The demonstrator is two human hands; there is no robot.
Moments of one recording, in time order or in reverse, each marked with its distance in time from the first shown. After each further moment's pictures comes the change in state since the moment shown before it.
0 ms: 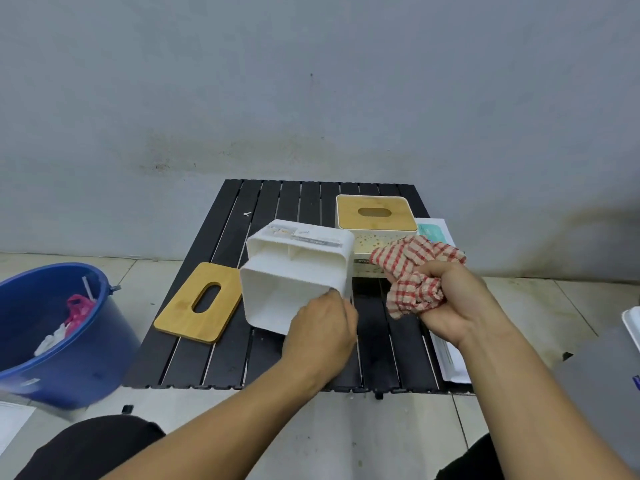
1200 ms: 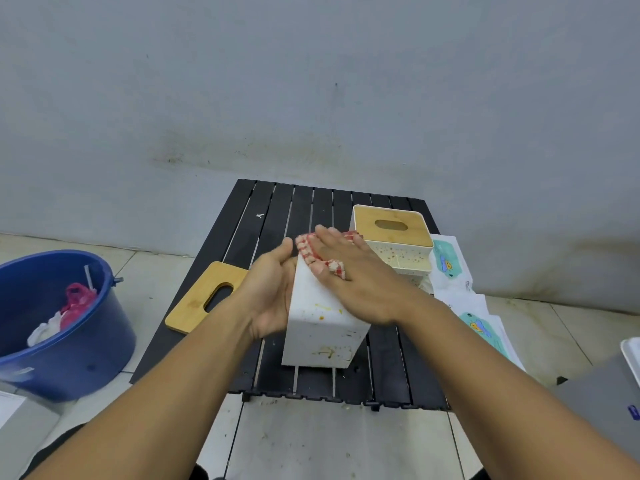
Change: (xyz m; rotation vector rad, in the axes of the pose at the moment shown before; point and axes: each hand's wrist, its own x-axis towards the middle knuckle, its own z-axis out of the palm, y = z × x) left_hand 0.045 -0.054 -0.086 -1.548 -0.379 -0.557; right_hand 0.014 0.042 0.099 -1.910 -0.584 -0.711
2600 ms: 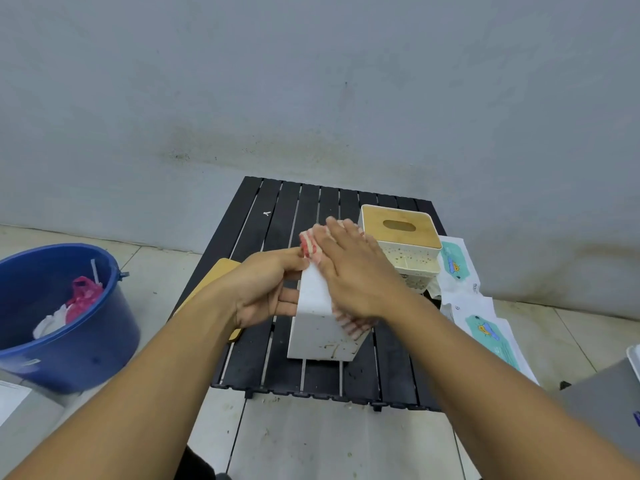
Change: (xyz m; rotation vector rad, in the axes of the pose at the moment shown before) left_hand -0.013 0.020 -0.021 0.410 0.013 0.065; right_hand 0.021 -0.012 0.012 -0.141 0.050 0.150
